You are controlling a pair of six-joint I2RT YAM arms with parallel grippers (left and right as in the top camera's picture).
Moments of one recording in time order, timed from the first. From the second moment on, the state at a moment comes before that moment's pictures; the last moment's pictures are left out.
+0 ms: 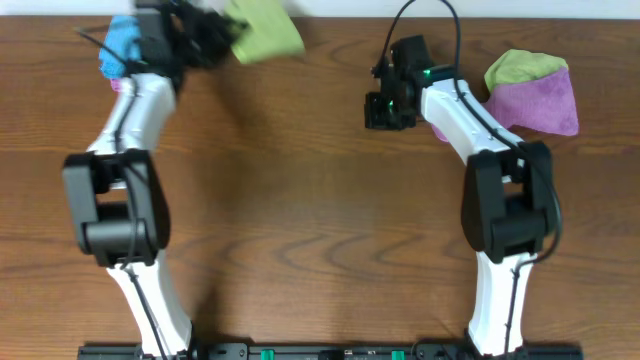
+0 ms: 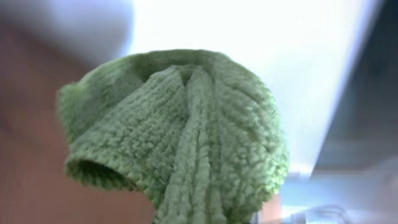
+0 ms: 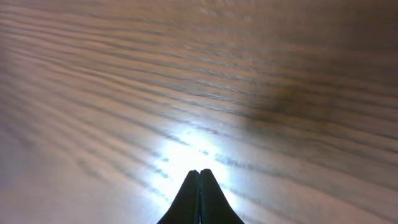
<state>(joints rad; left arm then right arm) 0.10 2.14 1.72 0.05 0.79 -0.99 0.24 2.19 1.72 -0.74 -0.32 0.20</state>
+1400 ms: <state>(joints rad) 0.35 2.36 1.84 0.19 0.51 -1.31 0.24 2.04 1.72 -0.80 -0.29 0.07</state>
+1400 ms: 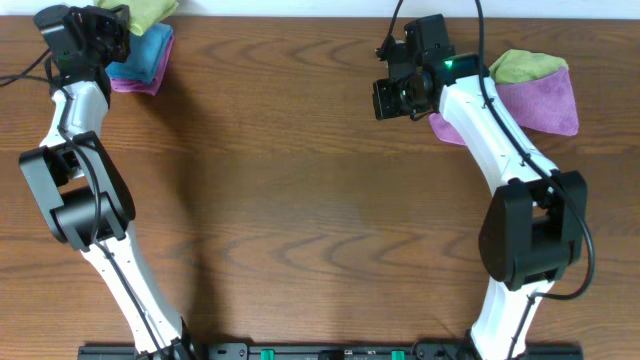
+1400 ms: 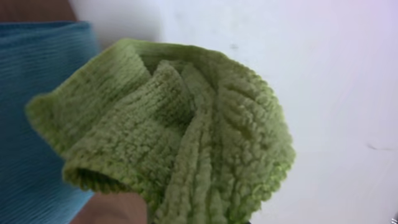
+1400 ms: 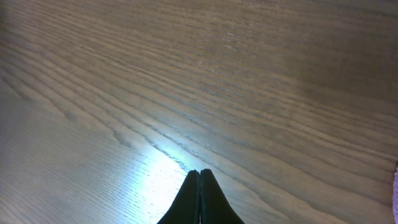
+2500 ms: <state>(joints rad) 0.42 2.36 1.84 -0.09 0.52 -1.16 0.24 2.04 1.72 -0.80 -0.29 0.06</state>
